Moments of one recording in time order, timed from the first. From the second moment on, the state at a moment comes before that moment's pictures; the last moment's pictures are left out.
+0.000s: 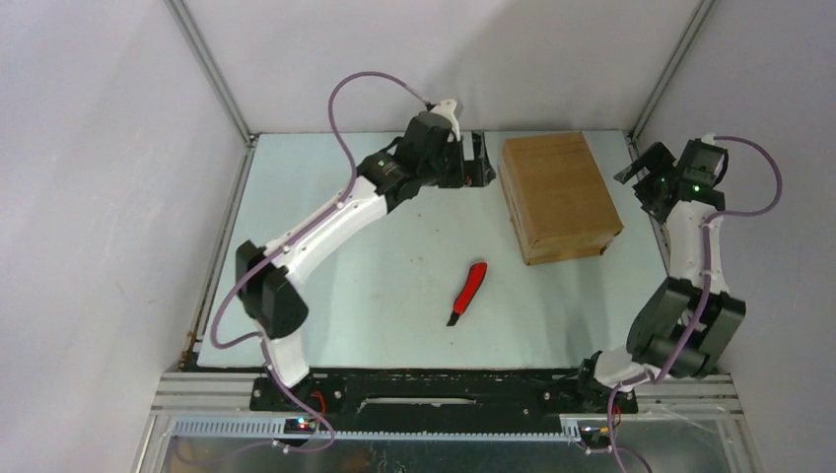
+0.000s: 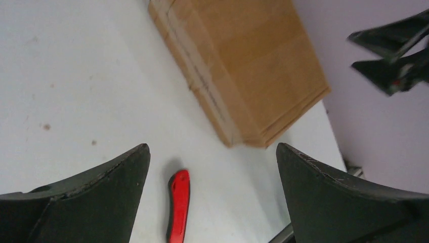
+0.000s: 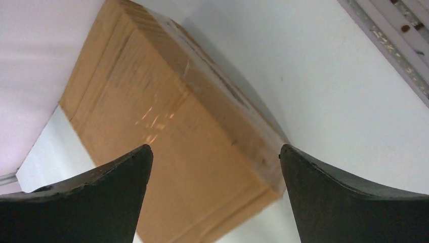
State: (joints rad) left arm -0.76 1.74 1.75 -0.51 -0.04 -0.56; right arm -0.40 1.44 1.26 -0.52 -0.20 0.53
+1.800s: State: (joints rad) left arm -0.36 1.67 1.07 -0.02 0.25 -0.76; right arm 0.18 1.86 1.56 -0.55 -0.35 0.47
